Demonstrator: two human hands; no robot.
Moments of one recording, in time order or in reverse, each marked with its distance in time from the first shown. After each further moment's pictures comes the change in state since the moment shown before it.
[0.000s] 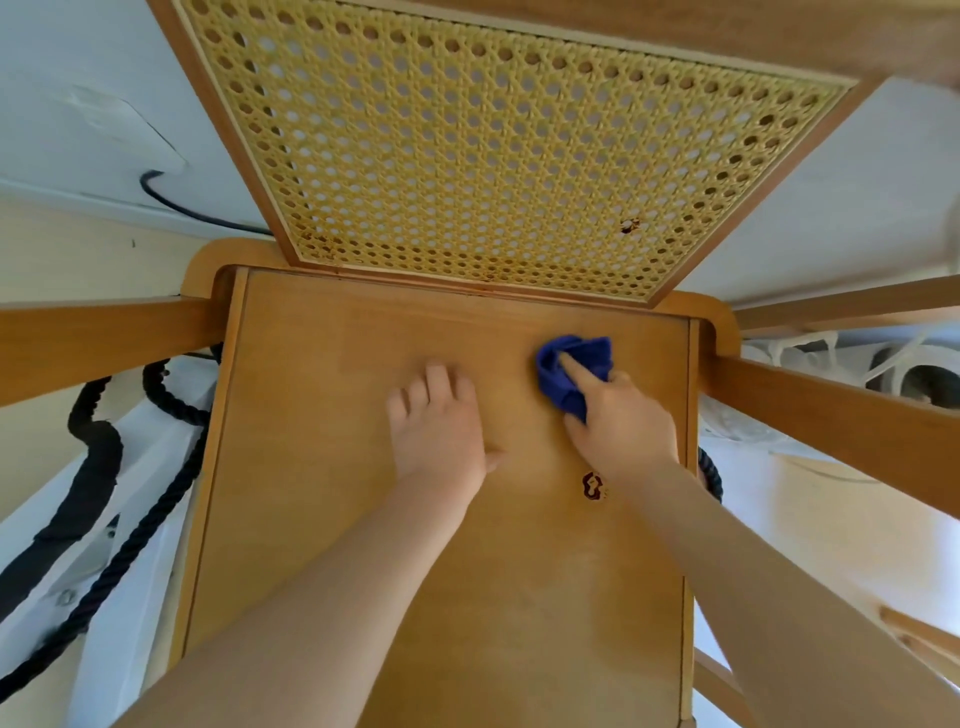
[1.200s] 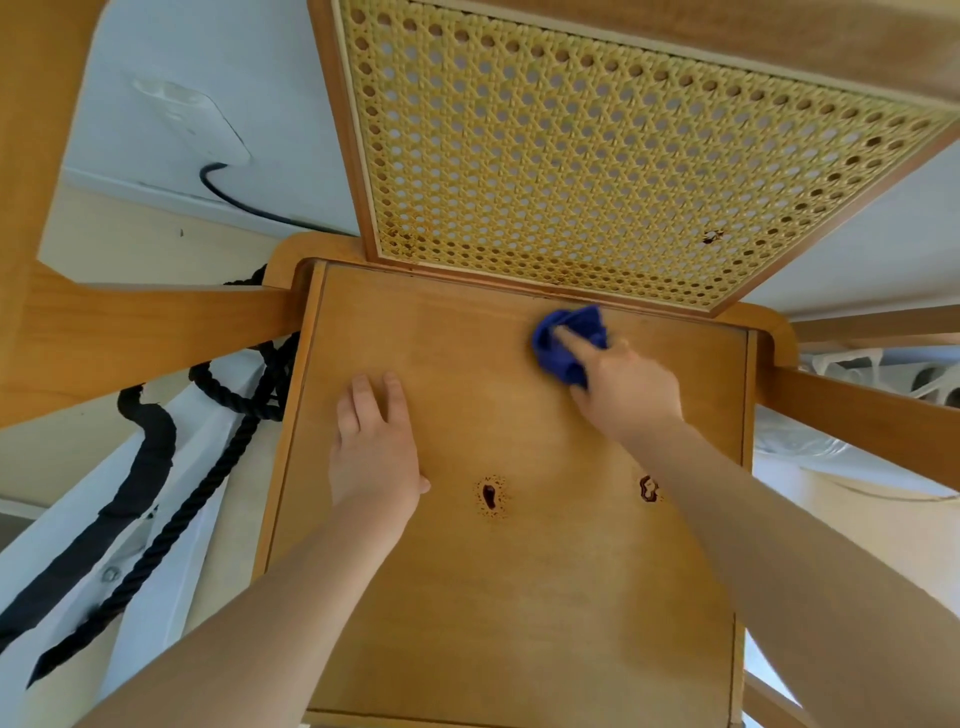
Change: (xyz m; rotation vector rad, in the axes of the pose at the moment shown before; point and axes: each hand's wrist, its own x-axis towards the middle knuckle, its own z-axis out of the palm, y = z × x) left_hand -0.023 -0.104 0.007 -0.134 -0.145 -0.187; right_hand 0.030 -0.054 -0.014 -0.155 -0.008 -0.038
